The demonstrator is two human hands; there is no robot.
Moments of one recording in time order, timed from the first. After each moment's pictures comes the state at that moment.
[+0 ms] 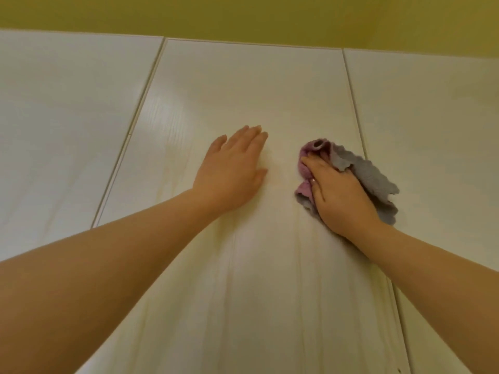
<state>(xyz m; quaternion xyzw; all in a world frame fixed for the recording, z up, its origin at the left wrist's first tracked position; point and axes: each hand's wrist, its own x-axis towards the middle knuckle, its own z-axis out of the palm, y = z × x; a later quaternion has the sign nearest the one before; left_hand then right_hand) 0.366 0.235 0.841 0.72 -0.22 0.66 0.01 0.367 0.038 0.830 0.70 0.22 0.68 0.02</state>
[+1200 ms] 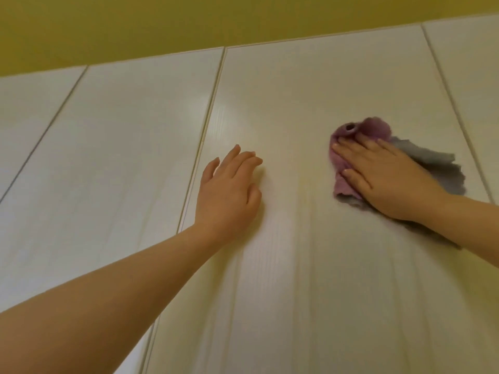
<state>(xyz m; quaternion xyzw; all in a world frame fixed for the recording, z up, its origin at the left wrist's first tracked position) 0.394 0.322 0.792 0.64 -0.19 0.73 0.12 0.375 0.077 0.854 0.73 0.17 0.64 0.18</state>
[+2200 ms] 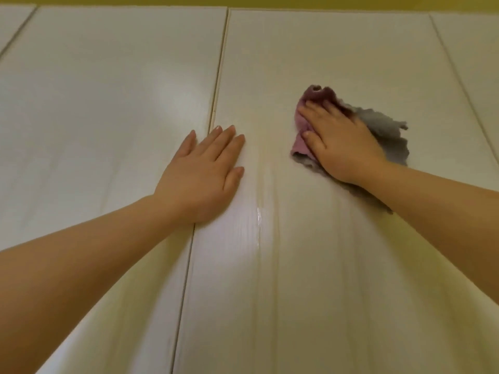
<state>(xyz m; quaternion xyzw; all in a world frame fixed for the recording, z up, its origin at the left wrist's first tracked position) 0.420 0.407 0.800 0.75 -0.17 0.64 -0.02 0.387 0.185 0.865 0.74 0.11 0.66 0.11</state>
